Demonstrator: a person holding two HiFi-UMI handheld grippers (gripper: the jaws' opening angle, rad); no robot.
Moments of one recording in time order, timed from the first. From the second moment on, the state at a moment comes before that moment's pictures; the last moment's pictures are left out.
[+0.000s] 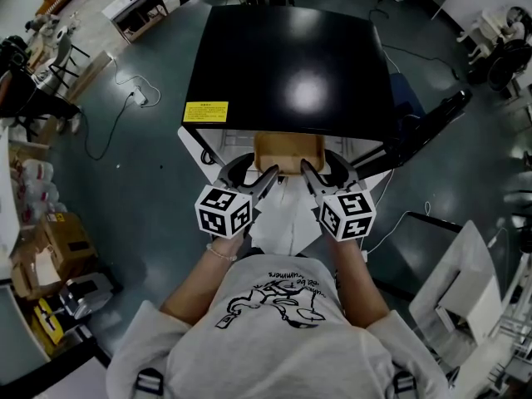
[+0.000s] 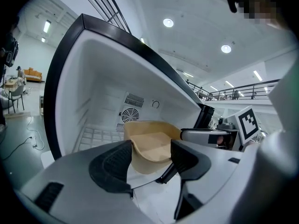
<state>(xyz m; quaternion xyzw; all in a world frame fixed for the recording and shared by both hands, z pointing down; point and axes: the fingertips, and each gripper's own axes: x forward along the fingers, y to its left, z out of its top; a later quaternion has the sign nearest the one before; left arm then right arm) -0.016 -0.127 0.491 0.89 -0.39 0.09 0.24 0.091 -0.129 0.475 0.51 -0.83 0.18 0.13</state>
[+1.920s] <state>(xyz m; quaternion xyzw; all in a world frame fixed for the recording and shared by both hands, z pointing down) -0.016 -0.100 0.537 0.88 -0.38 0.12 0.27 0.092 -0.098 0.528 0.50 -0.82 0.22 0.16</state>
